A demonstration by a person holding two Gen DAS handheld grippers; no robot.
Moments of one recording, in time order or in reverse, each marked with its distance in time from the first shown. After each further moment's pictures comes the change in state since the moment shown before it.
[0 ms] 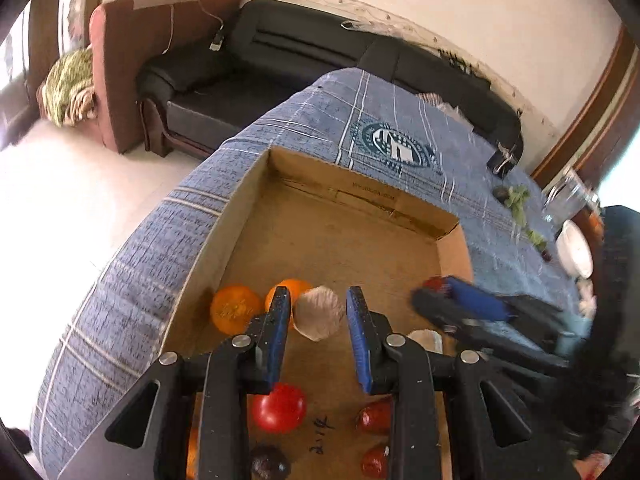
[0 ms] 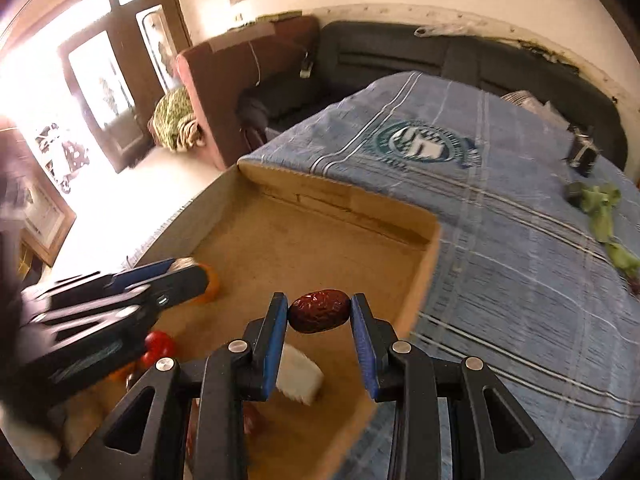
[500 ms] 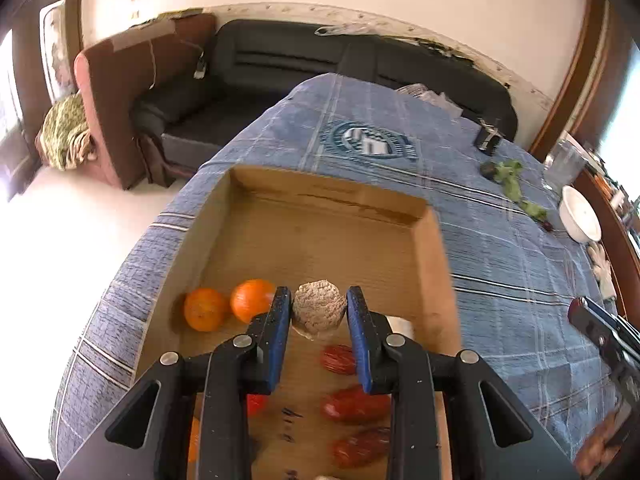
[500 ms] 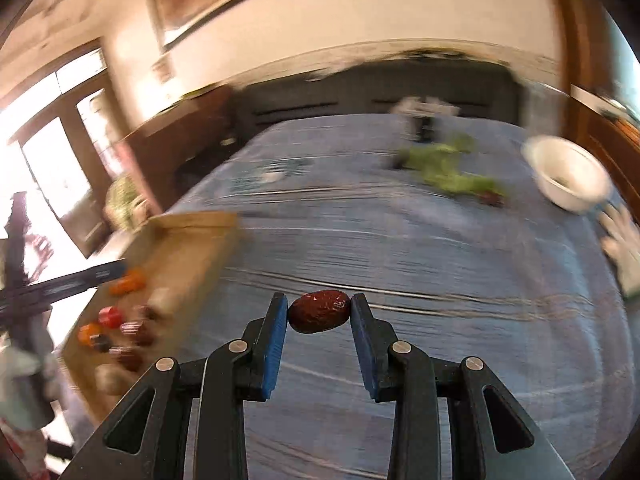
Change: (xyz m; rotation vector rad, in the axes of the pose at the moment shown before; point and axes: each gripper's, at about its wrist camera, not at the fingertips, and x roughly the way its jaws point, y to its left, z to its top) left arm 0.000 -0.046 -0.005 0.157 -0.019 0.084; right arm -0.139 -0.095 -0.086 0.192 -0.218 -0.089
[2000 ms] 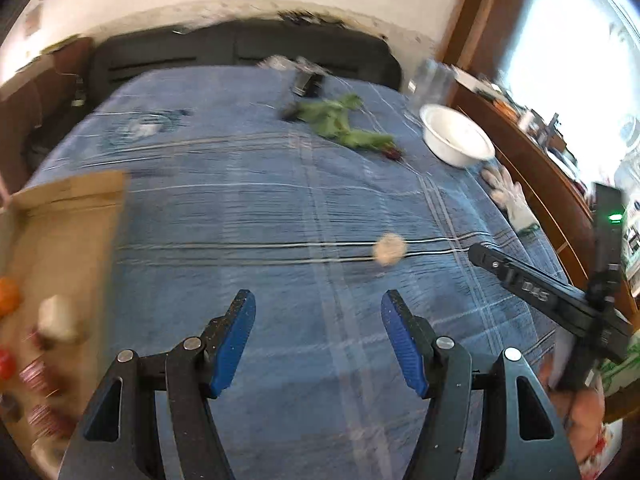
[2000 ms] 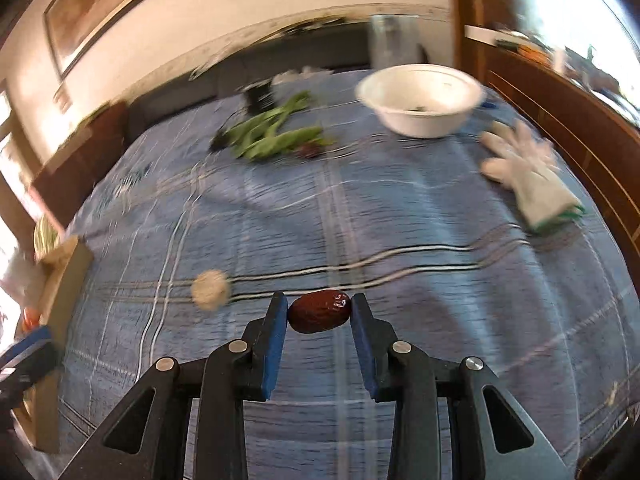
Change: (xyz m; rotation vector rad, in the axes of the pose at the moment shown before) left arm 0.032 -0.240 -0.055 0.269 0.058 -0.294; right arm -0.030 -0.198 -0.050 0.350 0.014 -0.321
